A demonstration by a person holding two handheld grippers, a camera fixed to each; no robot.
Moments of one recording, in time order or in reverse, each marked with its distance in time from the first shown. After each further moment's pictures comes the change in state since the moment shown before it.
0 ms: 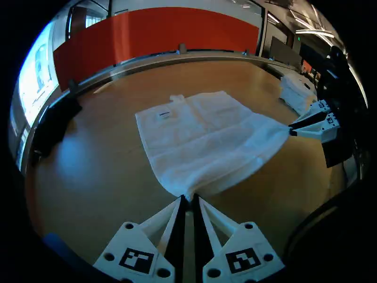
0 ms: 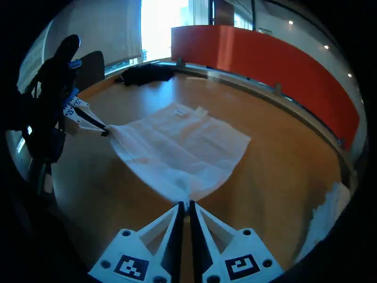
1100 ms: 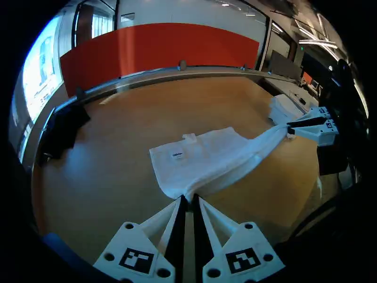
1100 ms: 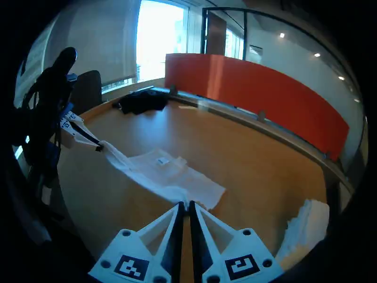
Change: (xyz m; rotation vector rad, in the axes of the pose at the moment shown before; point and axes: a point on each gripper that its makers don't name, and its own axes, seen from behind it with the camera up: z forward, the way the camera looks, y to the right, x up) left arm 0.046 0.024 -0.082 -0.014 0.032 -0.056; right arm 0.066 0.004 -0.083 -0.067 0.120 0.006
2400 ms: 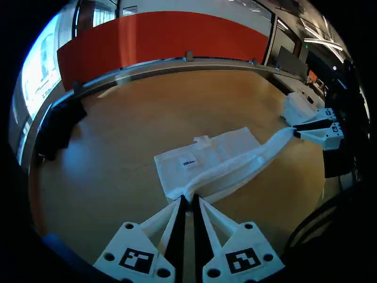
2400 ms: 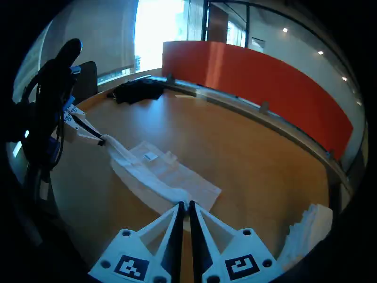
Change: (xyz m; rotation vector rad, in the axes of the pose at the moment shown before) left arm 0.009 -0.027 0.063 0.020 -0.053 -0.012; right arm -0.012 0.021 0.052 -0.001 -0.074 -0.007
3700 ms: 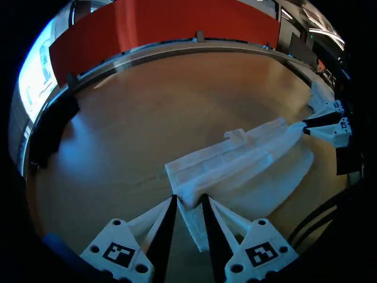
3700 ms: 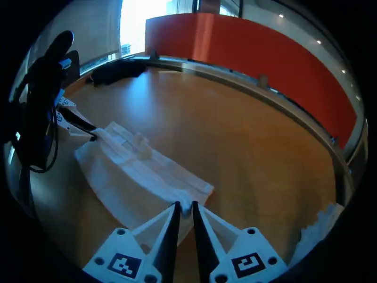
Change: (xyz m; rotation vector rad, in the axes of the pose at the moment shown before) left arm -0.006 -0.046 0.102 0.080 -0.068 0.034; right arm -0.040 0.047 0.091 -0.056 -0.121 0.038
